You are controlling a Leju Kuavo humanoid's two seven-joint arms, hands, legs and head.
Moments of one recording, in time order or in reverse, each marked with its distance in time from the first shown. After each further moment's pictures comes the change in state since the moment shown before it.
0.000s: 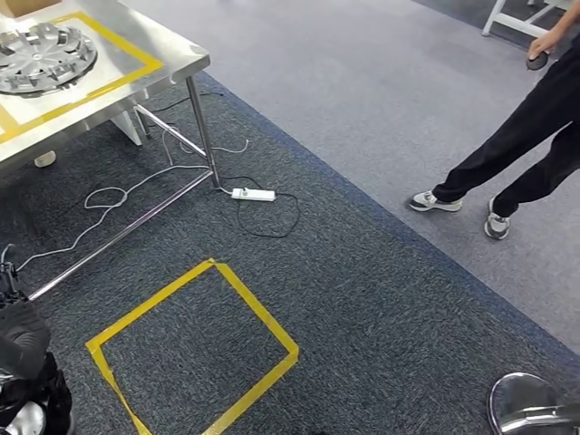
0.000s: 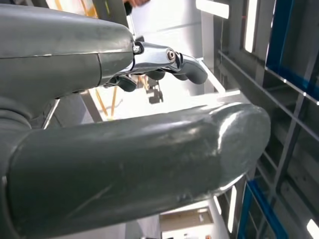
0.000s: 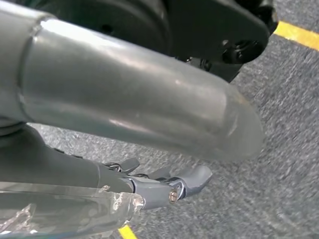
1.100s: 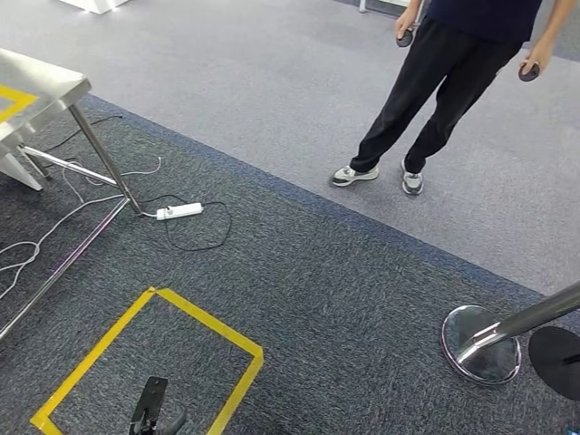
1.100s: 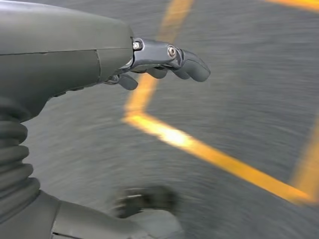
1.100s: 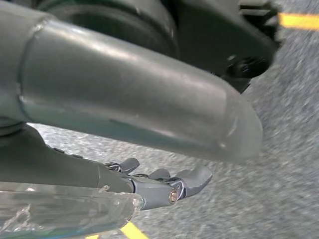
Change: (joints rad) left arm -0.304 -0.024 0.065 1.617 -0.164 0.276 0.511; right arm -0.016 -0.001 0.080 0.000 -0.010 0.027 0.062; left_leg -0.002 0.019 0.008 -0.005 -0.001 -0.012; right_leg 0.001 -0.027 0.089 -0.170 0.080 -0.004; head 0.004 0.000
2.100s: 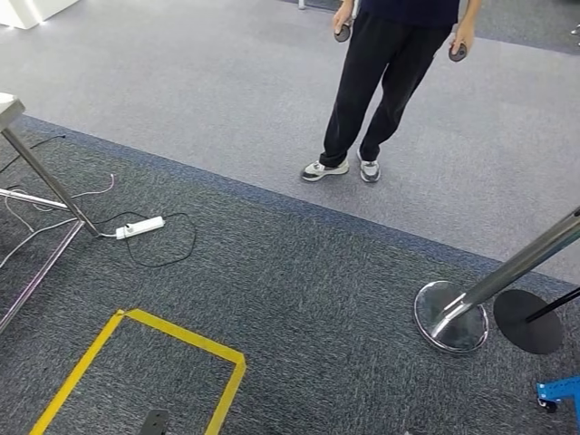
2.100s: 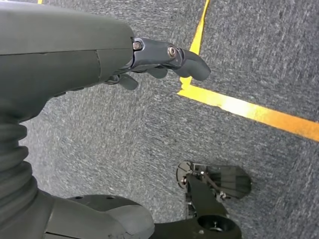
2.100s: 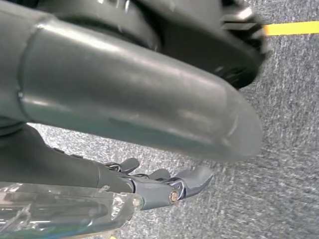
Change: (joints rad) left arm 0.022 -0.018 0.074 0.095 0.000 -0.068 0.148; right arm -0.014 0.004 0.010 -0.001 -0.070 0.020 -0.008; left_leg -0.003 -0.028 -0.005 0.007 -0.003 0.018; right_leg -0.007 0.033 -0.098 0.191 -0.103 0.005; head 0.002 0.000
